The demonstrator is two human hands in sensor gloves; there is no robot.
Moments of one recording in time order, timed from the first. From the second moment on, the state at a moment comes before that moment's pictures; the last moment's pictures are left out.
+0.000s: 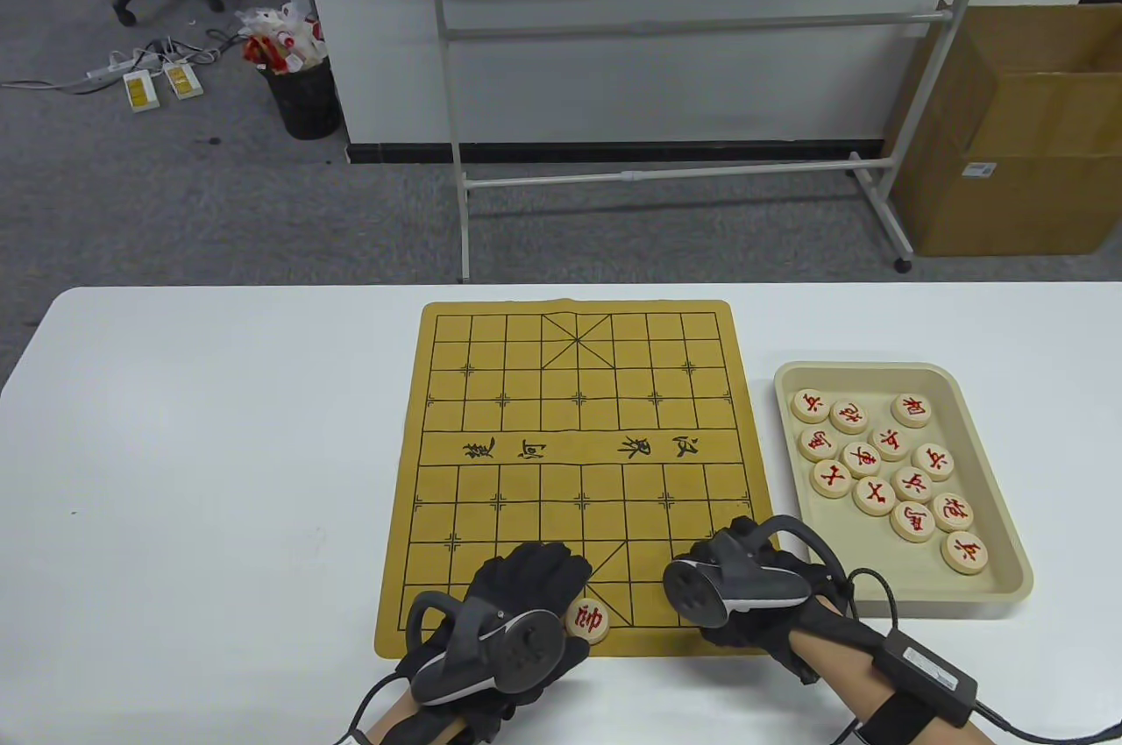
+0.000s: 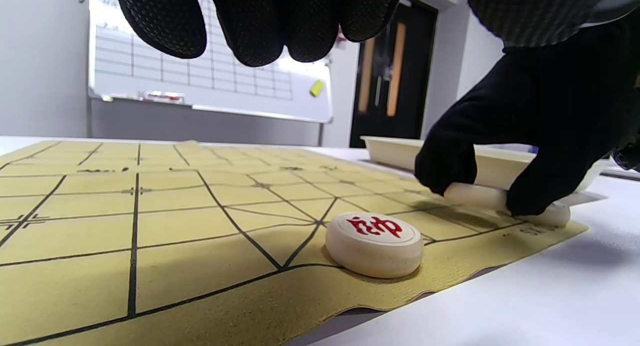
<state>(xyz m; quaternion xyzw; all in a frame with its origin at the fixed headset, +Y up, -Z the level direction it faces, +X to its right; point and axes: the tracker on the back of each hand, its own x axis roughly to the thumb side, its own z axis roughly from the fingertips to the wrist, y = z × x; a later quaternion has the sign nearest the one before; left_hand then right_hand) -0.096 -0.711 -0.272 0.04 -0.25 0.04 0.96 0.131 -0.745 -0.333 -0.32 -0.10 -0.93 0.15</state>
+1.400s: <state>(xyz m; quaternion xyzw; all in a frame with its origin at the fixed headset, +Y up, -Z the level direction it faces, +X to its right) -0.095 -0.713 -0.274 0.03 -0.25 0.04 0.97 0.313 -0.738 -0.440 0.09 -0.13 -0.98 0.14</state>
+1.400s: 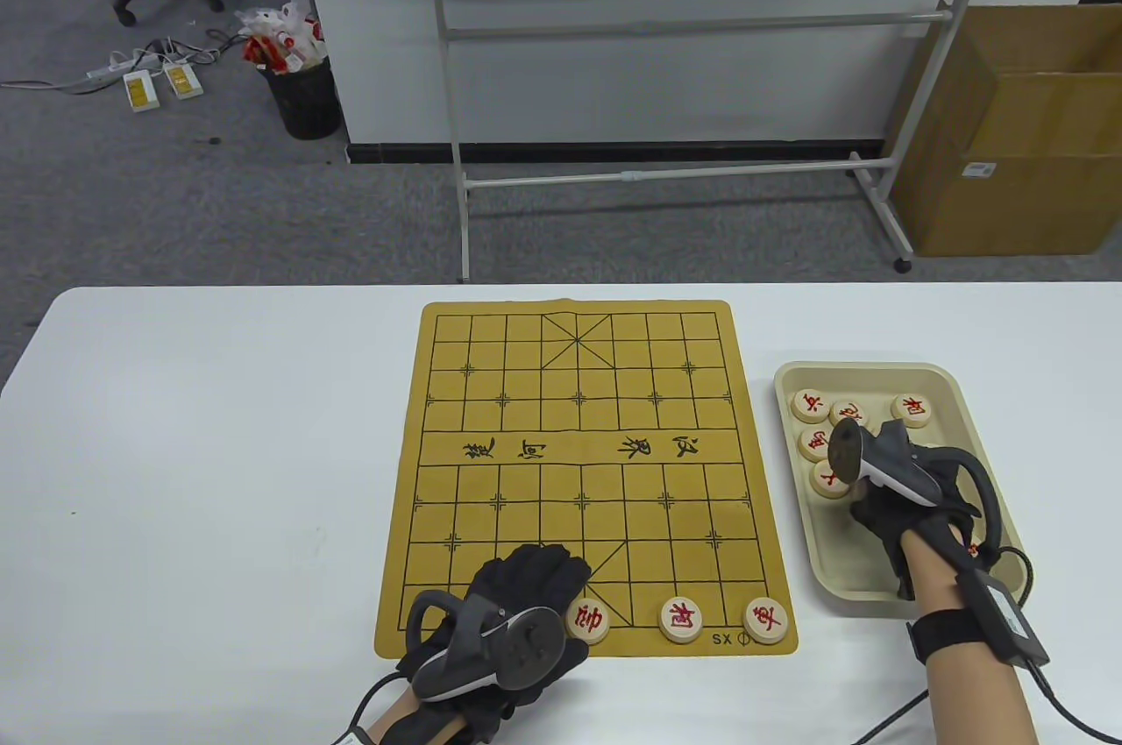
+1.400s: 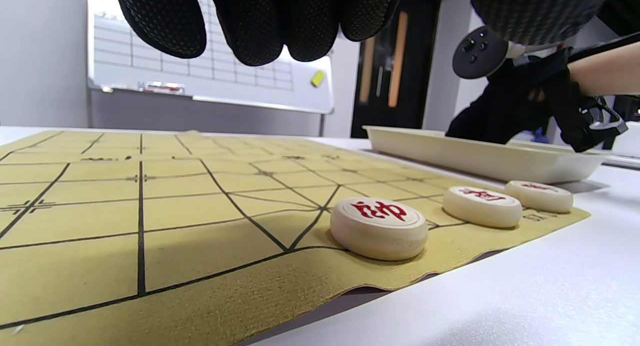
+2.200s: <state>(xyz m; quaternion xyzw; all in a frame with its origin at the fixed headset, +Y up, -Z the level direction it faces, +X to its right) -0.096 -0.712 -0.274 0.03 -0.25 0.04 0.97 0.301 -0.736 -0.440 0.07 -0.12 -0.97 0.19</state>
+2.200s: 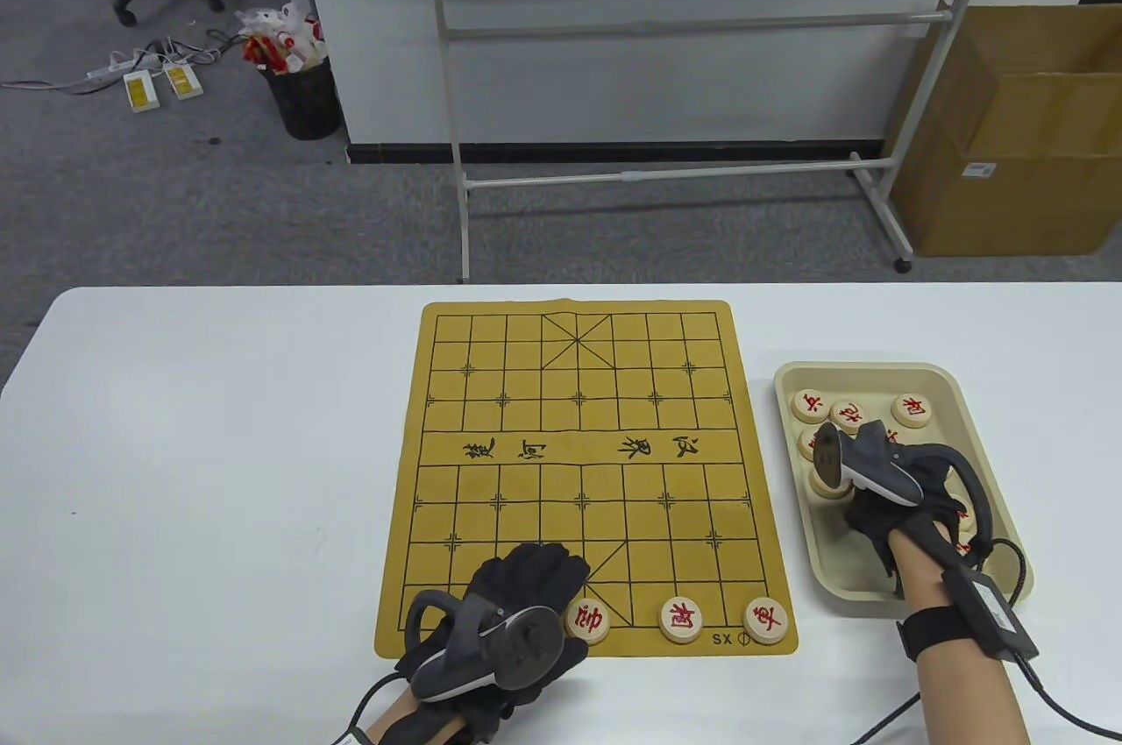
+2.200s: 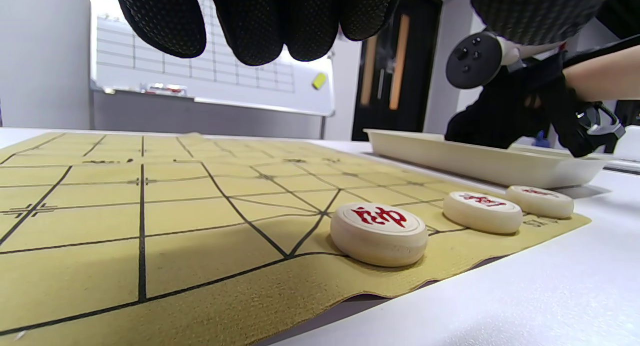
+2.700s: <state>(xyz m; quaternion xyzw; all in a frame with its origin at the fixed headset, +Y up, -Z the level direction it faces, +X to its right) -0.097 -0.712 -0.275 0.04 -0.25 0.05 0.97 0.147 -0.656 -0.352 -0.21 0.00 -0.97 0.12</state>
